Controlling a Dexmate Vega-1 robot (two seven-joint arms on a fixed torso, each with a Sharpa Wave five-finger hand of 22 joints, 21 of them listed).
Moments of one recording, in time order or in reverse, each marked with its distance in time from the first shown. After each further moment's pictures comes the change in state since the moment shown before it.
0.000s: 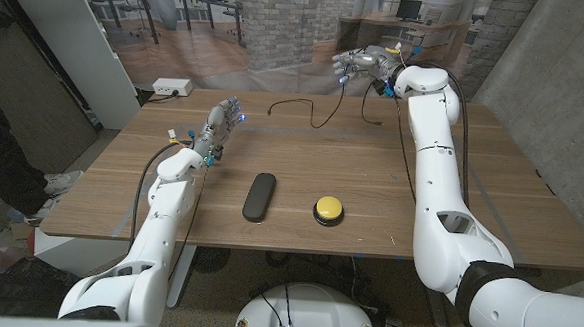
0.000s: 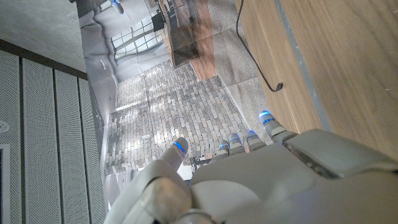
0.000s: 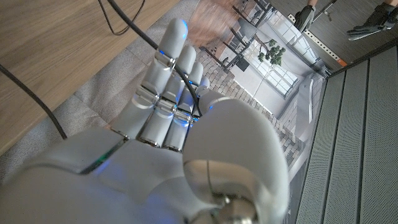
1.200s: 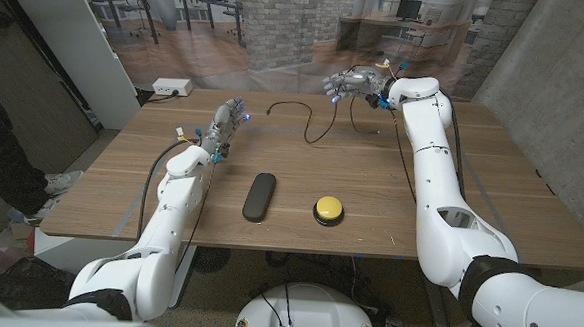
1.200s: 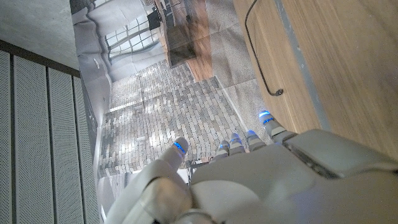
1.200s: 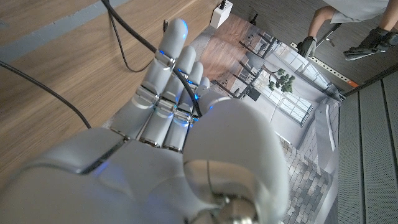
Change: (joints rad) left arm -0.069 -0.016 0.017 0.111 0.021 -0.037 0.023; left_hand 0.000 0.000 0.000 0.000 0.000 0.000 0.000 0.000 0.000 0.000 0.000 0.000 0.000 0.000 0.000 0.000 0.000 0.000 0.000 0.000 0.000; right arm 0.027 -0.023 -0.017 0.129 -0.004 -0.008 0.089; right_hand -0.001 -0.001 0.007 -0.007 -0.002 -0.005 0.002 0.012 0.000 -0.009 0.009 0.018 -0.014 0.000 0.000 0.000 -0.005 0.007 -0.007 -0.039 0.002
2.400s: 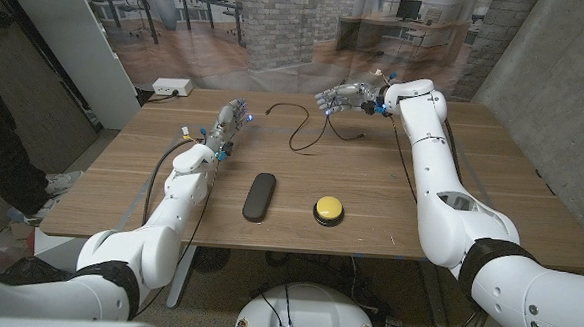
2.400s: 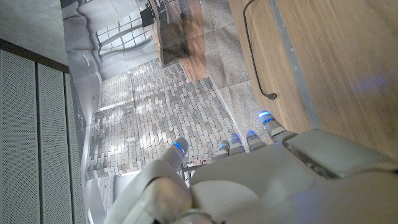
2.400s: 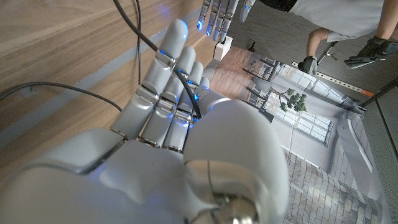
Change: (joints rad) left arm -0.122 -0.002 0.009 0.237 0.011 -0.095 -0.006; left_hand 0.000 0.000 0.000 0.000 0.000 0.000 0.000 0.000 0.000 0.000 0.000 0.000 0.000 0.000 0.000 0.000 0.000 0.000 0.000 0.000 0.000; right arm 0.082 -0.009 0.006 0.171 0.003 -0.056 0.134; right_hand -0.010 0.004 0.008 -0.017 -0.002 -0.010 0.008 0.004 0.000 -0.003 -0.004 0.017 -0.003 -0.004 0.004 0.000 -0.008 0.006 -0.005 -0.039 0.000
